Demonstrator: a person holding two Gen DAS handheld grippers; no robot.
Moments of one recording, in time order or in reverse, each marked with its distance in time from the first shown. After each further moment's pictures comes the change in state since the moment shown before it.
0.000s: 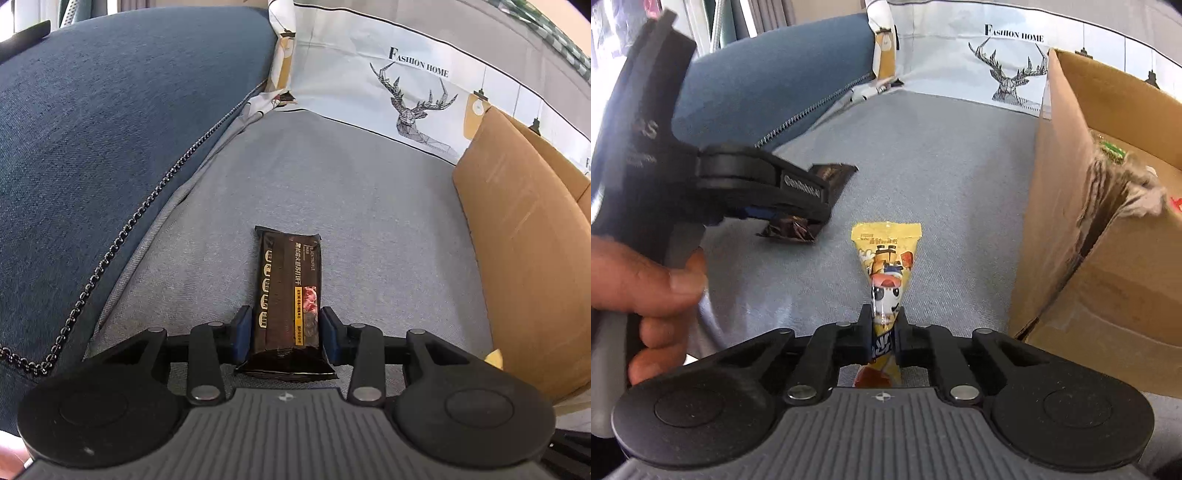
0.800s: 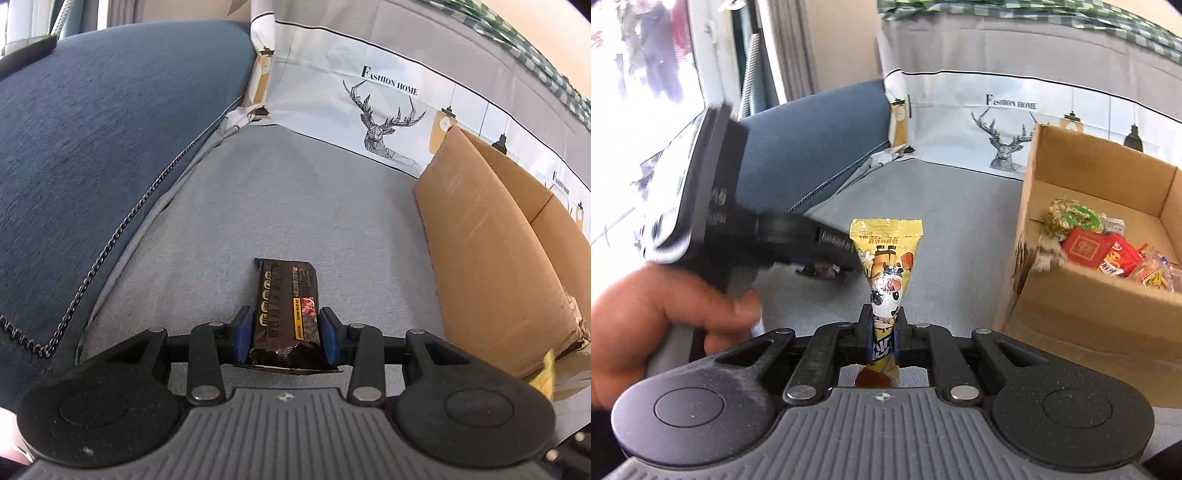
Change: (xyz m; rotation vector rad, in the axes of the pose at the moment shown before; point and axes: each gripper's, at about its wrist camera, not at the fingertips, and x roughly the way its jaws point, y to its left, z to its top) left arm -0.028 0.002 -0.004 -0.012 -0.042 -0.101; right arm -0.076 0.014 -0.017 -0.041 -0.166 0.023
